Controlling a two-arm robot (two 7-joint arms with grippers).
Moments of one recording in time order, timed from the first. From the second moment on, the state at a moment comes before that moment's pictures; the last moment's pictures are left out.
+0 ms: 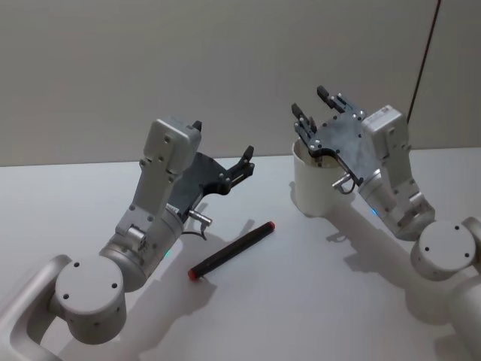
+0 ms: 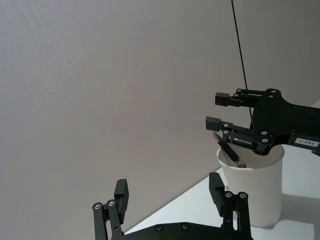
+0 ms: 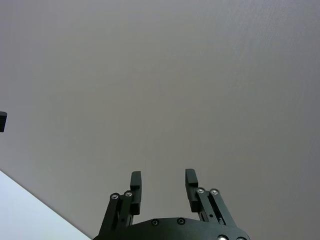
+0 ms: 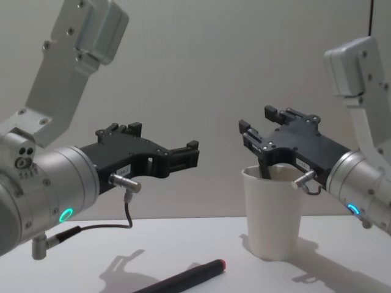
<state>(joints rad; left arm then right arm) -0.24 0.38 0.45 -1.63 -0.20 0.01 -0.01 0.49 0.07 -0.29 -1.01 -0.13 -0.53 0.21</state>
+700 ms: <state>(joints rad) -0.24 0.38 0.45 -1.63 -0.20 0.01 -0.01 0.46 0.08 -0.28 -1.07 -0.09 -0.50 0.22</state>
